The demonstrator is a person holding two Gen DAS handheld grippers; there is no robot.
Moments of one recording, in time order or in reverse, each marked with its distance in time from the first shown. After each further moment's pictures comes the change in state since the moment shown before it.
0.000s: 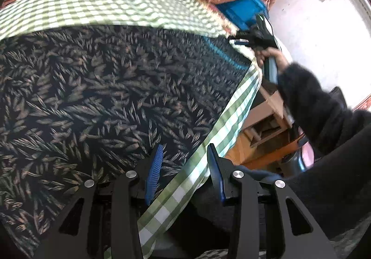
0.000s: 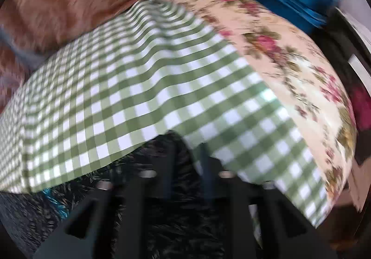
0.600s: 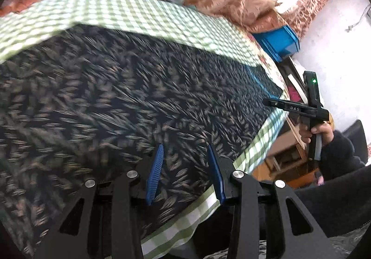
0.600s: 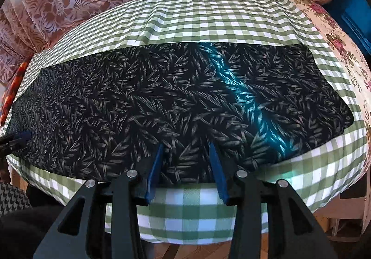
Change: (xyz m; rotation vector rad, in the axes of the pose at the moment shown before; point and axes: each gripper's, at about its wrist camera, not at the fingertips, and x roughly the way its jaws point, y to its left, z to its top) left arm -0.051 0.037 -0.021 -0.145 -0.160 0.212; right arm -0.061 0.102 -0.151 -0.391 0.137 0.303
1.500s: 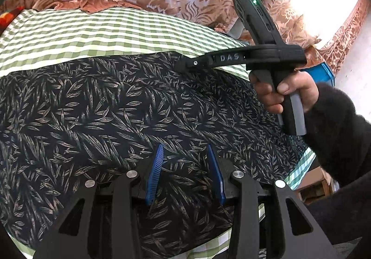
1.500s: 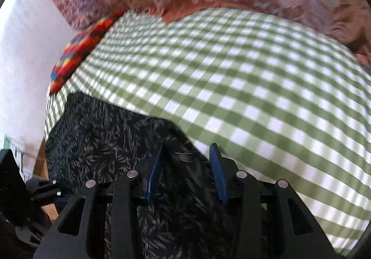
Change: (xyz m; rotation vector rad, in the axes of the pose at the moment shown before) left arm -0.050 0.069 -0.007 -0.143 -0.147 0.204; right arm 0.139 0.342 0.147 -0.531 0.117 0.433
